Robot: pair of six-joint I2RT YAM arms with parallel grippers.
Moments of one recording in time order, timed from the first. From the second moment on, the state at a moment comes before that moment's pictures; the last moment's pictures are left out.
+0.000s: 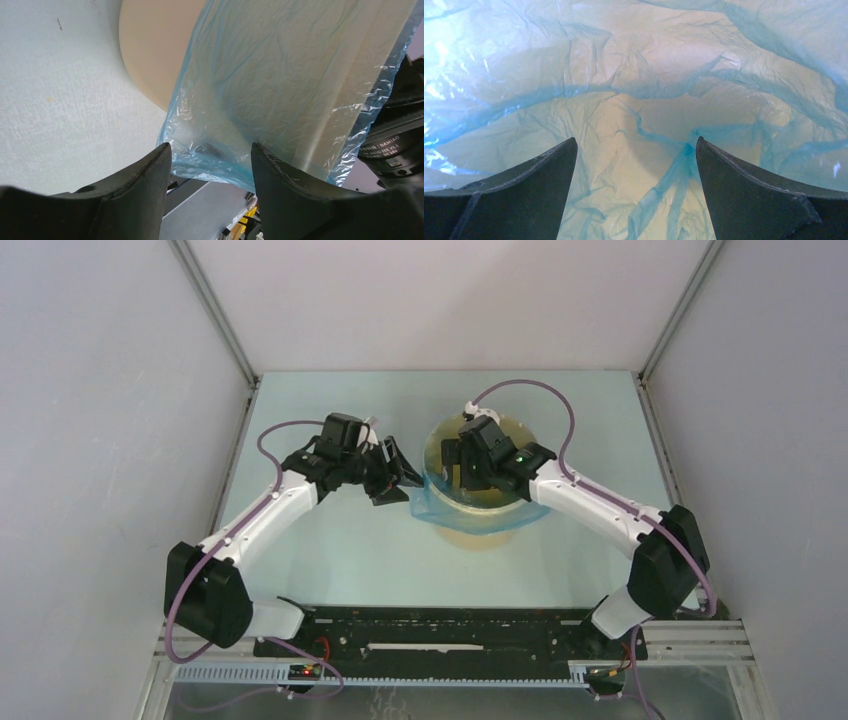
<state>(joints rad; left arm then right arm) -0.42 1.34 1.06 -0.53 0.53 -0.88 0.75 1.56 1.27 -0.54 0.17 0.56</state>
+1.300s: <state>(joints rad) -0.42 1.16 1.10 -0.70 0.31 -0.80 0.75 1.32 1.29 -0.70 -0.13 0.63</state>
